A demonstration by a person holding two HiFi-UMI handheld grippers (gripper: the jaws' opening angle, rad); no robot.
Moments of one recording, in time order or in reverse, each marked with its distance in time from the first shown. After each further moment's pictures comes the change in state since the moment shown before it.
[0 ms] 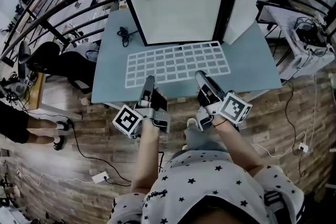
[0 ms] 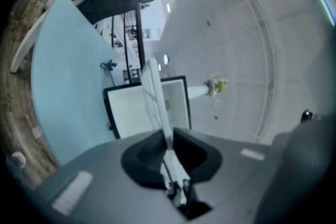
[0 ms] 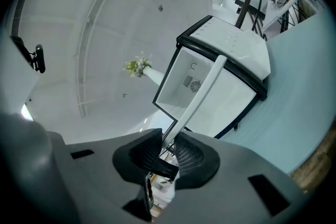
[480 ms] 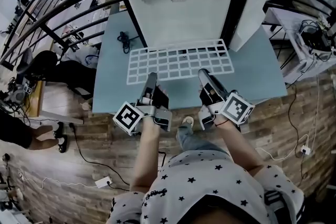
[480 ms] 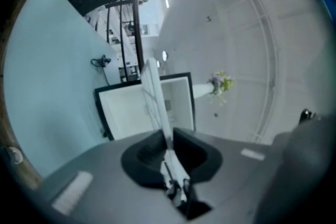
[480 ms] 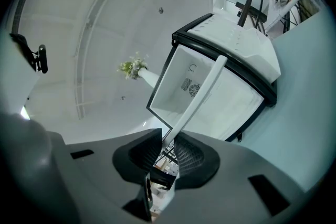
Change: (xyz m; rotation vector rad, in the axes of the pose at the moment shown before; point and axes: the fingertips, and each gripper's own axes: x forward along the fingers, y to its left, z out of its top) left arm 0.062 0.015 0.024 0.002 0.038 -0.020; right arm 0.052 -0.024 0.024 -0.018 -0.039 -0.005
